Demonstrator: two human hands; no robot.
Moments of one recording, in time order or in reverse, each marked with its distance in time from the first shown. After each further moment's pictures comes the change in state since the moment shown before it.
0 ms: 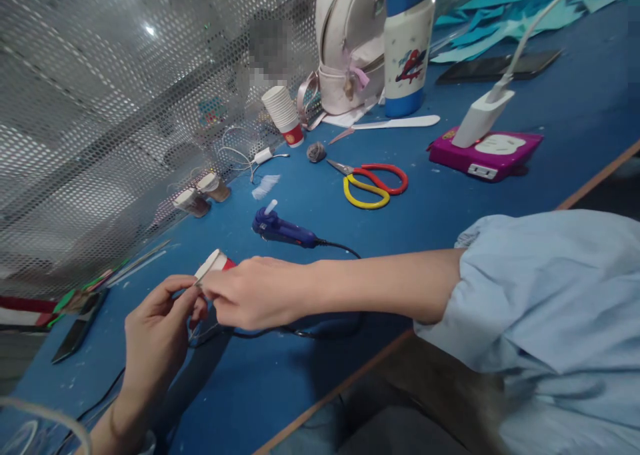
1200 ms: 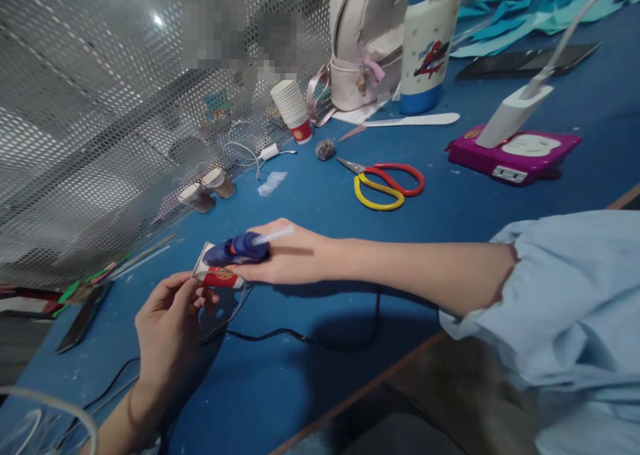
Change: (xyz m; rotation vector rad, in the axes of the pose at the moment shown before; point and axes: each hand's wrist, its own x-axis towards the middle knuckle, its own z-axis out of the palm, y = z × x) left_hand 0.002 -0.018 0.012 -0.295 0.144 -0.153; right_hand -0.001 0.028 -0.029 0.160 0.090 0.214
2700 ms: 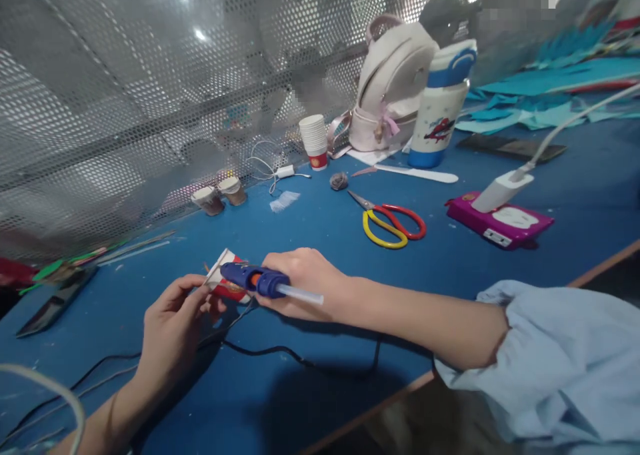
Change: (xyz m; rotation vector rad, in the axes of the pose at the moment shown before) left_hand -0.004 -0.008 0.002 -0.098 -0.117 -0.040; right_hand -0.019 -0.002 0.009 -0.190 0.075 -0.079
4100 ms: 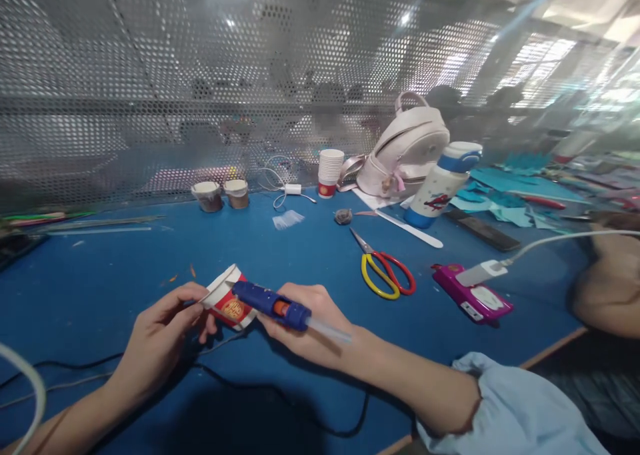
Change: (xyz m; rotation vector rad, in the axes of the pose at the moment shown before) left_hand 0.003 -0.015 0.001 -0.215 -0.139 -0.015; right_hand 0.001 -0.011 -0.004 0.034 0.042 0.161
